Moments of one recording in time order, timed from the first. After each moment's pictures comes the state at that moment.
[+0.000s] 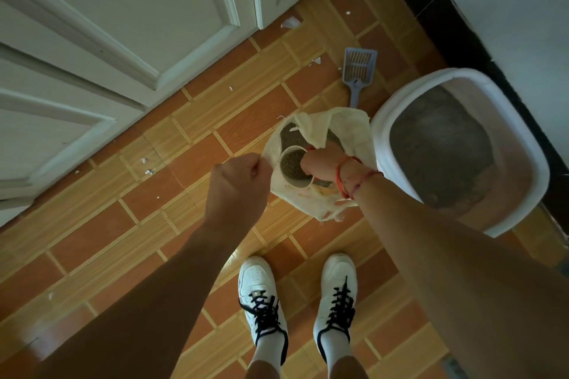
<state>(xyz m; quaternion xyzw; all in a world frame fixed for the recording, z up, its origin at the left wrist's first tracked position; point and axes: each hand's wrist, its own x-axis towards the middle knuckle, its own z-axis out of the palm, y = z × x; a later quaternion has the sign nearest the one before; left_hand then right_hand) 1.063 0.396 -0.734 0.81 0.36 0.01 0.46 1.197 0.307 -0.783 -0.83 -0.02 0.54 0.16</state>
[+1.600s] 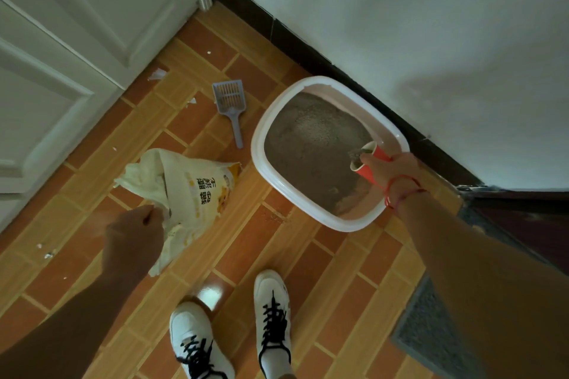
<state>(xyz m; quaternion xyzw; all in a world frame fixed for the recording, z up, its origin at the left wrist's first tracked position) 1.125 0.310 -0.739 0.87 0.37 -0.12 0.29 1.321 -0.042 -0.723 -0.88 0.33 0.24 0.26</state>
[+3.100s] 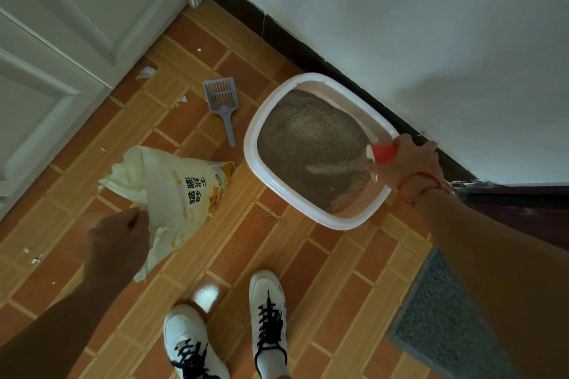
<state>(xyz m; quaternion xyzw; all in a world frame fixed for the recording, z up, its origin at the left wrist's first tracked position) 1.128 0.306 -0.728 0.87 0.38 -0.13 0.27 1.339 -0.072 -0.725 -0.96 0.14 0.24 -0.02</state>
